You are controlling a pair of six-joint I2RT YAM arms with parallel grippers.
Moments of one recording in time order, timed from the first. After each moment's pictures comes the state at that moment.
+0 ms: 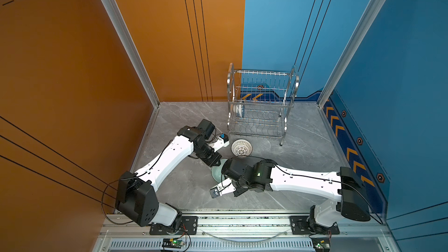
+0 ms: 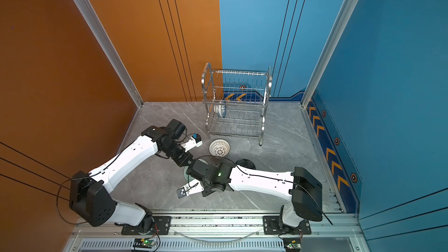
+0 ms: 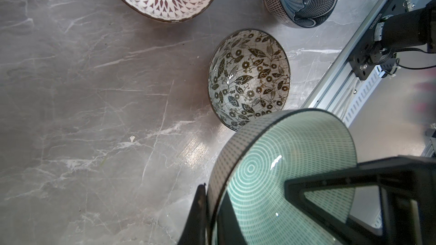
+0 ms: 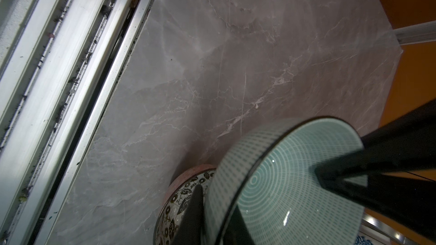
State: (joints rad) left arm -0.46 1.45 1.23 -1.14 0.40 0.25; right arm 1.24 1.59 1.23 -0.64 0.09 -0.86
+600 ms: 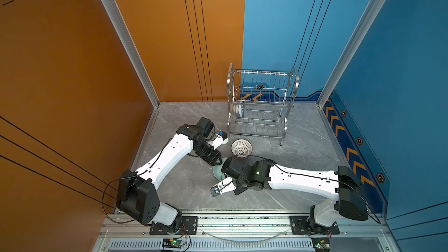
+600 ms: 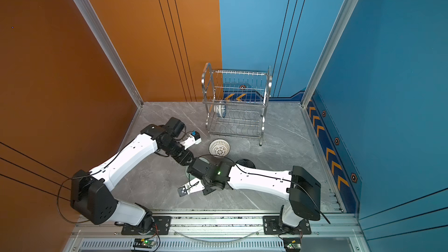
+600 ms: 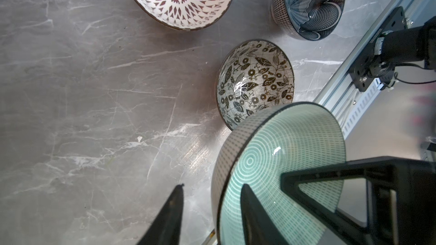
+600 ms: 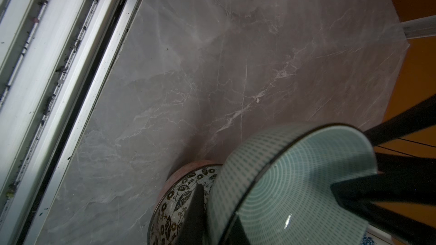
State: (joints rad) left arm -0.44 1.46 1.25 -1.14 0.40 0.22; right arm 1.22 1.60 1.22 -0.64 0.10 -0.88
